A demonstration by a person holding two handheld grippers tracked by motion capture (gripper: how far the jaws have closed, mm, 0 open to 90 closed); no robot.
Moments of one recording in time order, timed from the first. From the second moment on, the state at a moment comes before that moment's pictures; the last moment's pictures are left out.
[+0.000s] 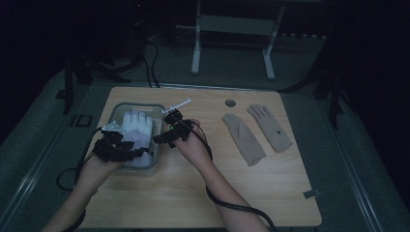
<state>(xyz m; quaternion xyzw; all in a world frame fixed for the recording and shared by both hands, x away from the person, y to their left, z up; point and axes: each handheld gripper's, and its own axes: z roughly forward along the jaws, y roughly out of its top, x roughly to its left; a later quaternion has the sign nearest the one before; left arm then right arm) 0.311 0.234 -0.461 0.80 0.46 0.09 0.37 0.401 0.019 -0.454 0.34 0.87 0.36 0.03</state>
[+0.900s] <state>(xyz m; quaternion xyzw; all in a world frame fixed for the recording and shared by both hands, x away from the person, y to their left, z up) 0.298 0.126 -0.478 0.82 0.36 0.05 0.45 0.391 -0.093 -0.453 0.37 0.85 0.36 0.07</state>
